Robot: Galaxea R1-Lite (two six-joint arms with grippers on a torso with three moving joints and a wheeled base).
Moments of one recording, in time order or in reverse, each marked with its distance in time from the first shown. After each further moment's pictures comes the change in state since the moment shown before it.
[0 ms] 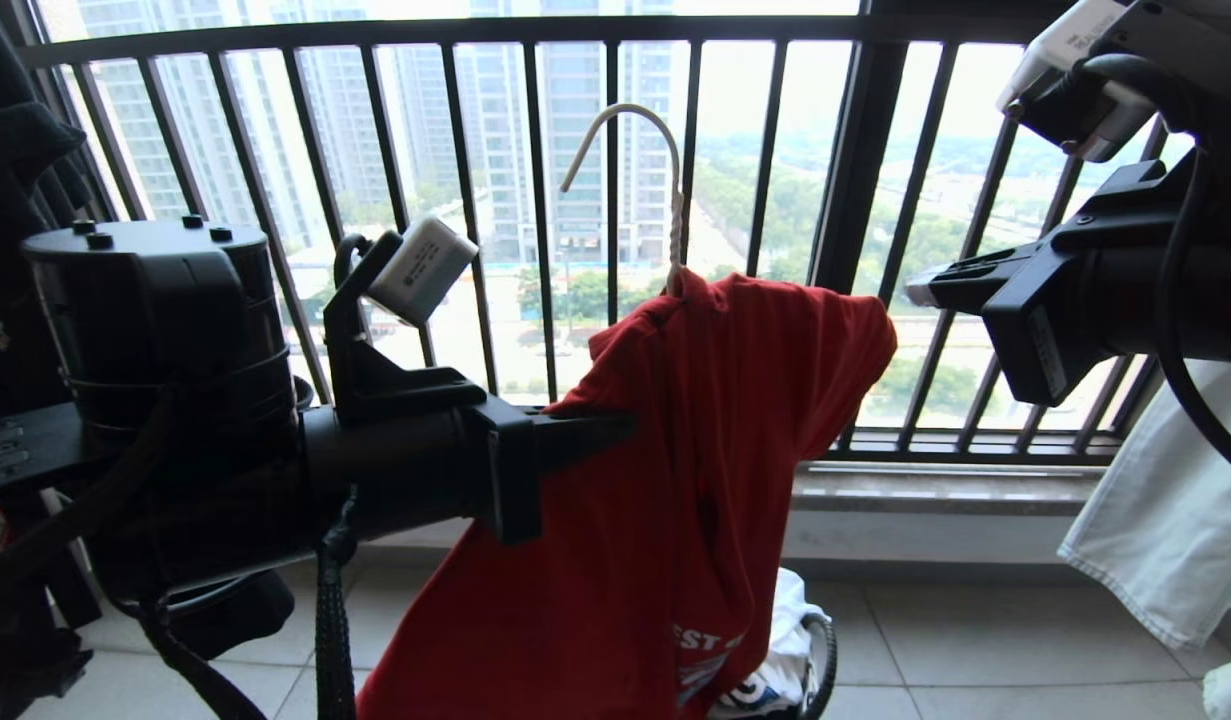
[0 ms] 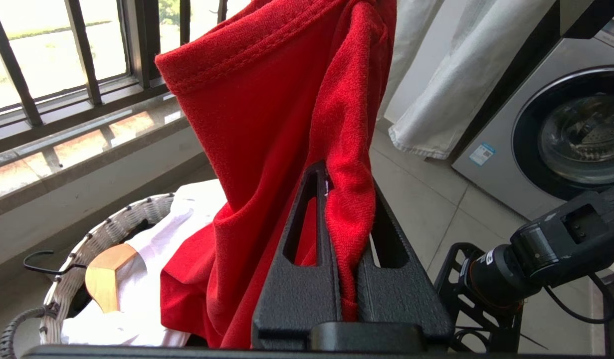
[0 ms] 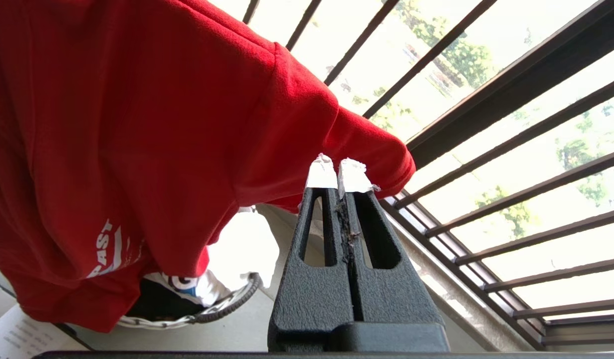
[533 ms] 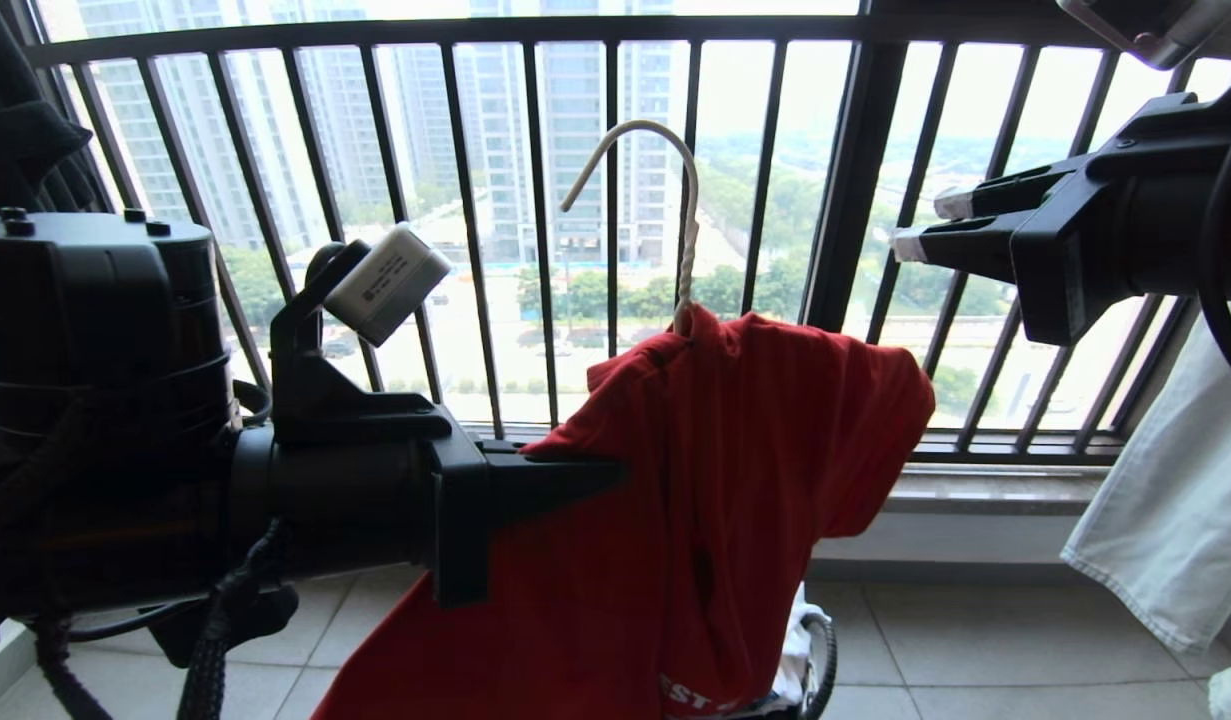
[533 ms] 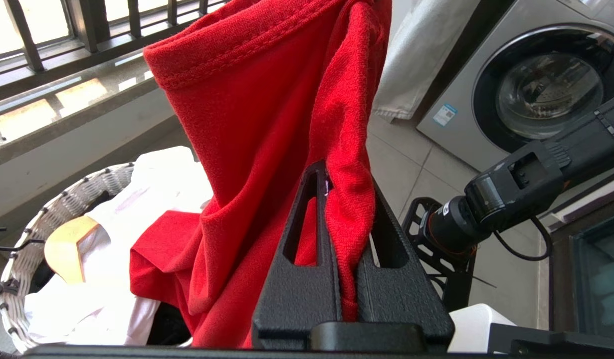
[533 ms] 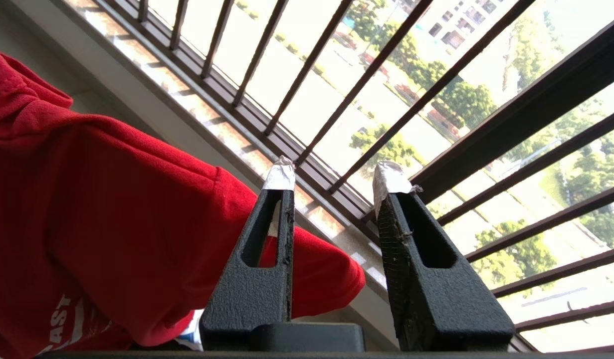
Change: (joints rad) left arm 0.000 -0.075 -0.006 0.150 -0.118 0.006; right arm -0.018 -0.013 -0.032 -0.076 0.084 -0.016
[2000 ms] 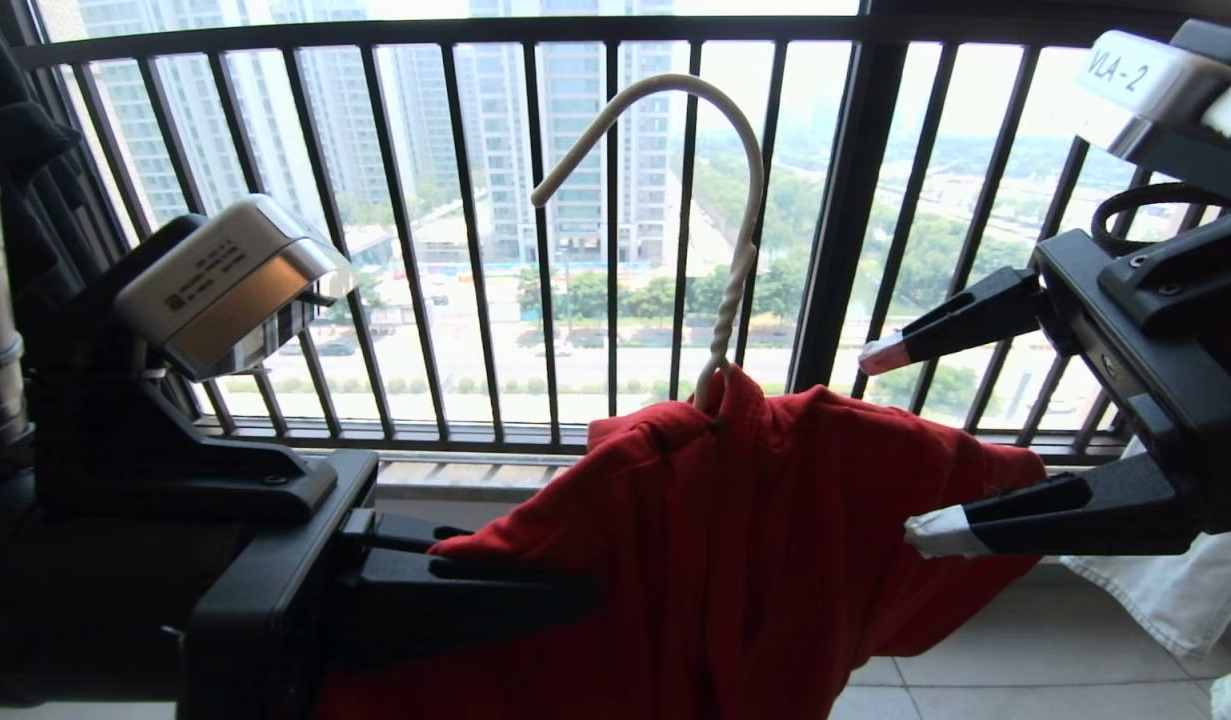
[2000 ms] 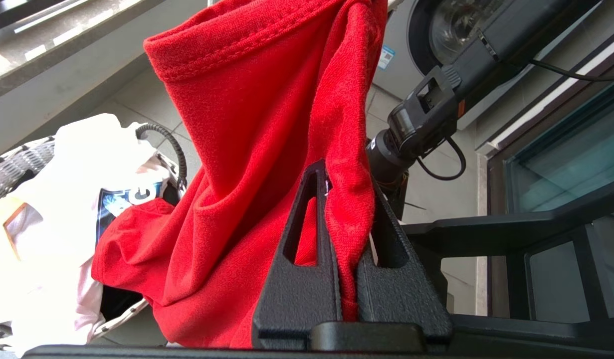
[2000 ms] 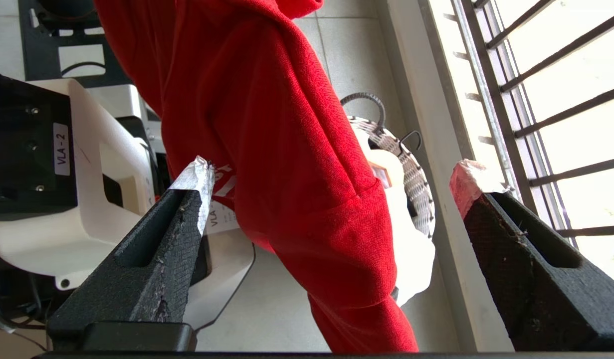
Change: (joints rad) left arm -0.063 -0.163 -0.066 0.311 -0.120 0.052; right arm -0.084 0.097 -0.246 0.608 0.733 -0.210
